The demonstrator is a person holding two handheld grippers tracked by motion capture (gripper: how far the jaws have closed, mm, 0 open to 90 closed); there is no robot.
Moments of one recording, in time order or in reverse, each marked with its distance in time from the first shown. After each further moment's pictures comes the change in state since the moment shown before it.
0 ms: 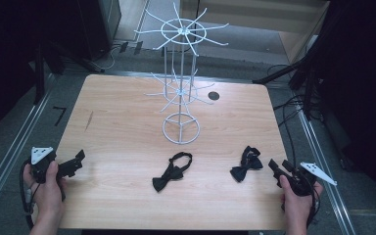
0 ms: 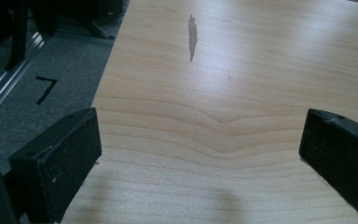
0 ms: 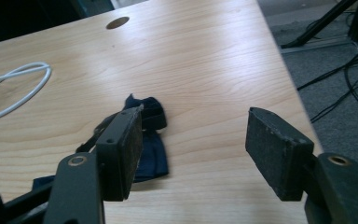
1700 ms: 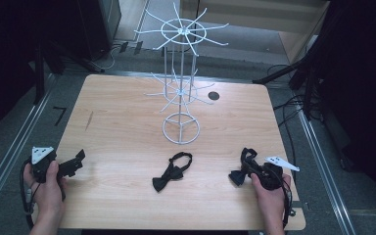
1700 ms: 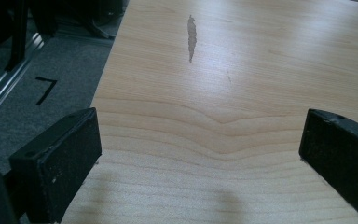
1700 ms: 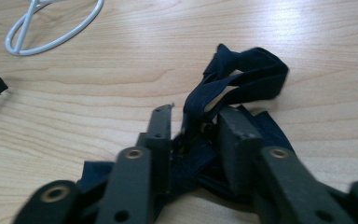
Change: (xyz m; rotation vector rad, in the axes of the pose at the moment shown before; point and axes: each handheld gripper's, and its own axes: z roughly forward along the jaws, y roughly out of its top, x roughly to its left) left arm -0.001 0.001 0.001 0.000 -0.001 0.005; right arm 0.061 -0.016 0.041 0.216 0.122 -0.097
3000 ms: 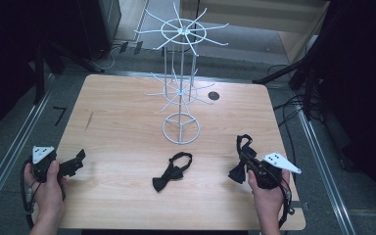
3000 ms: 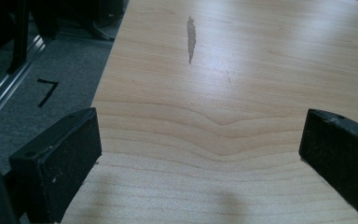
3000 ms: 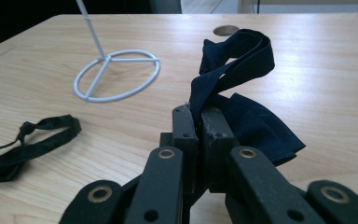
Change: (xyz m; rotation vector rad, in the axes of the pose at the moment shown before) left arm -0.001 0.000 0.001 -0.006 0.004 0.007; right arm 0.047 0.027 -0.029 -0.191 0.046 -0.171
